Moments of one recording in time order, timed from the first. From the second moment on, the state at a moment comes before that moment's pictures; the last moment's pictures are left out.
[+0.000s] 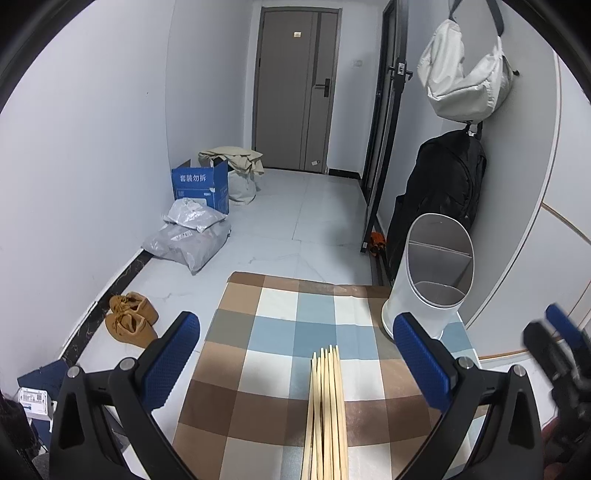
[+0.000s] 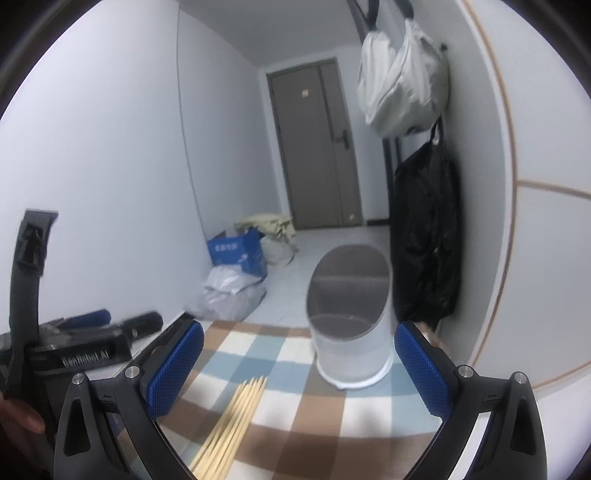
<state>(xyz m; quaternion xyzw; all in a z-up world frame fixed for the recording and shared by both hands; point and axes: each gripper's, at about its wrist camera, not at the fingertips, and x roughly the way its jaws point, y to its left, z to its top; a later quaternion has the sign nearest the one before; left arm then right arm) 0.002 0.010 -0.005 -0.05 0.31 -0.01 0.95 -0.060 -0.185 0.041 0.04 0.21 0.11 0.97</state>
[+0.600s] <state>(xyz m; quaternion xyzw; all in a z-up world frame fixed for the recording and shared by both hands) 0.040 0.091 -0.042 -0.11 0.40 0.06 0.91 0.067 -0.098 -0.084 -0.03 0.55 0.19 0.82</state>
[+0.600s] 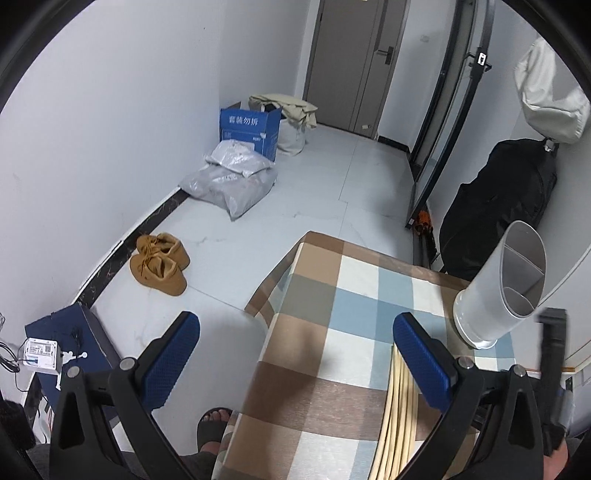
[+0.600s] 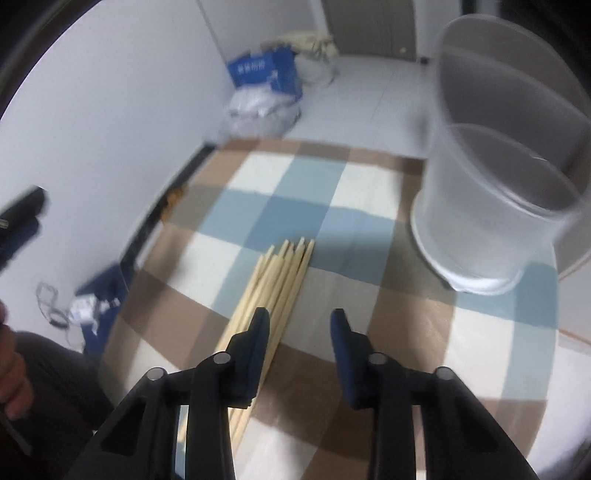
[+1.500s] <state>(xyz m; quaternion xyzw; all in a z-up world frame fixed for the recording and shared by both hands) 0.046 0.106 -0.056 -0.13 0.44 0.05 0.89 0.093 -0.103 -0.094 0.02 0.58 0.19 0.79</state>
